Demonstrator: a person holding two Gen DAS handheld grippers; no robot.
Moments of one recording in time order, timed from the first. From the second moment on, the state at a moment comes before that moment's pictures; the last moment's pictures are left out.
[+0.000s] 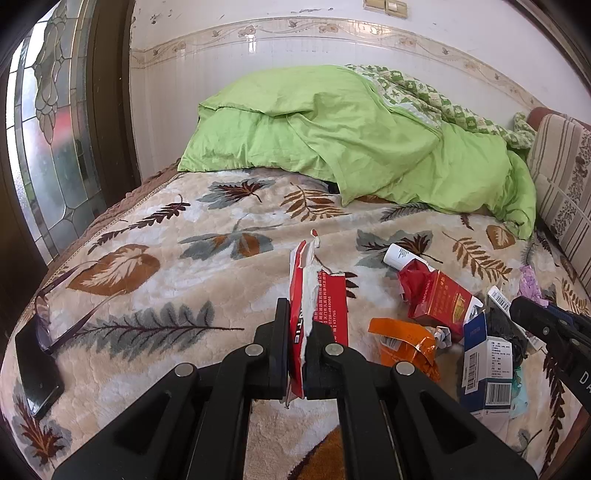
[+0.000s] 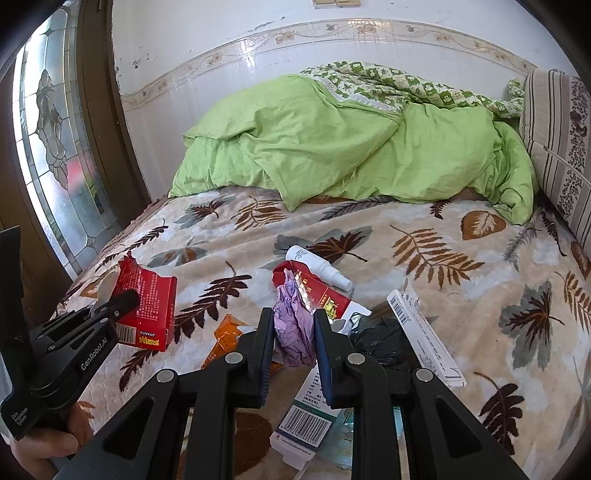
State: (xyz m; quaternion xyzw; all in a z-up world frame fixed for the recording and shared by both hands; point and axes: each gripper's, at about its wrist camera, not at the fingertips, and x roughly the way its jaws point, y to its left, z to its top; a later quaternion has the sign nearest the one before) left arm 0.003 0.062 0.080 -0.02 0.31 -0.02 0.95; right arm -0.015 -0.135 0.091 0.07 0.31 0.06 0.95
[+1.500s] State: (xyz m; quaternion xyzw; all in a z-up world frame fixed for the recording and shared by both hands) left arm -0.032 0.035 0.102 -0.03 0.29 -0.10 0.95; right arm -0.037 -0.158 0.104 0.10 0.30 0.06 0.95
